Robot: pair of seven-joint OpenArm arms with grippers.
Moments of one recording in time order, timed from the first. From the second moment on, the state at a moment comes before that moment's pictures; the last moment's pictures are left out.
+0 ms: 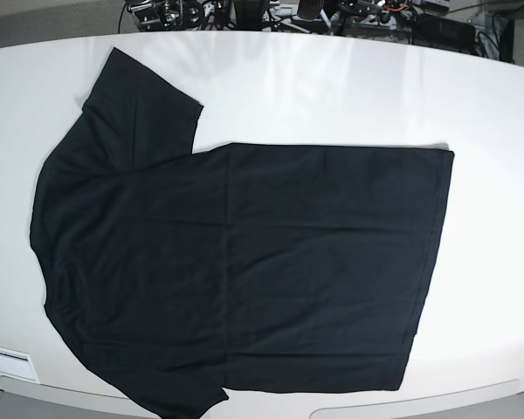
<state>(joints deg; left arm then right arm) 7.9 -6.9 25.8 14.7 -14.3 -10.0 -3.3 -5.7 1.7 -3.4 19.1 -2.3 14.4 -14.7</state>
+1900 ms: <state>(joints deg) 70.0 -40.1 -2.3 110.3 -14.3 -8.6 25.3 -74.8 13.2 -3.0 125.2 -2.4 8.3 -42.4</state>
